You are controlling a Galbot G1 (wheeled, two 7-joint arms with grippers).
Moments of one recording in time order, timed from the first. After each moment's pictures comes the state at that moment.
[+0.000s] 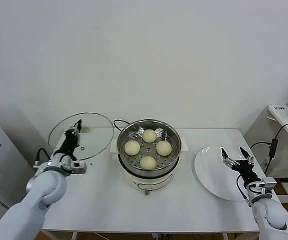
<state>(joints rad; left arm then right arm) 0.94 -0.90 -0.19 -1.87 0.99 0.39 0.12 -1.17 1.17 0.78 1.50 0.45 0.04 -0.29</state>
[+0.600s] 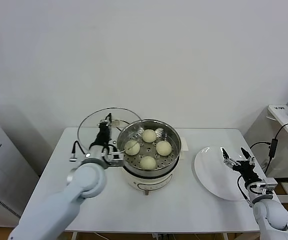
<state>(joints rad) 0.68 -1.02 0.16 -1.92 1.12 0.70 0.31 -1.18 1.17 0.79 1.50 0.45 0.05 -0.29</state>
